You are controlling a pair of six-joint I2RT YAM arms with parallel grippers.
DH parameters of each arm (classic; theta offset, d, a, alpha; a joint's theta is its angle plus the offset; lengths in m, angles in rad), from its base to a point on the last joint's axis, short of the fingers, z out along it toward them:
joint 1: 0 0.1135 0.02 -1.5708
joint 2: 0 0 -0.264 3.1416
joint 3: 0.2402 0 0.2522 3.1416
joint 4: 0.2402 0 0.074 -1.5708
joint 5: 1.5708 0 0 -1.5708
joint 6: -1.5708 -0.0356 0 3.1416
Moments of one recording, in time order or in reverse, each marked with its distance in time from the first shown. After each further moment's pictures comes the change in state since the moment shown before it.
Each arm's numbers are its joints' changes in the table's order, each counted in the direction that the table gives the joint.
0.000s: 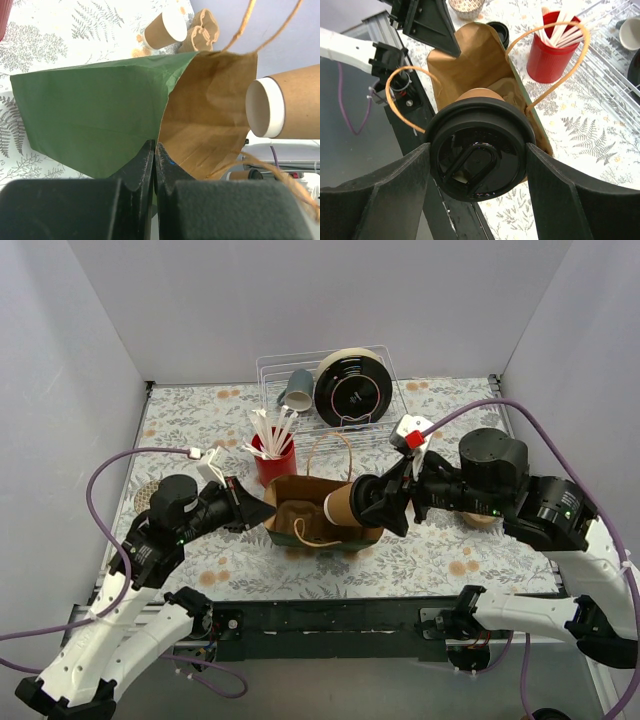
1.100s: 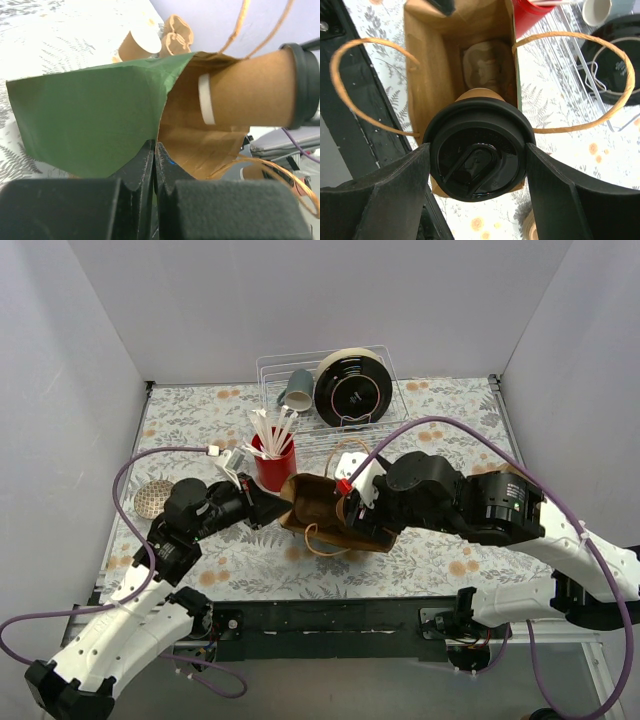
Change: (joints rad) left arm -0.016 0.023 -0.185 -0.386 0.109 -0.088; right arm 0.290 0.200 0.122 0.225 0.418 0.216
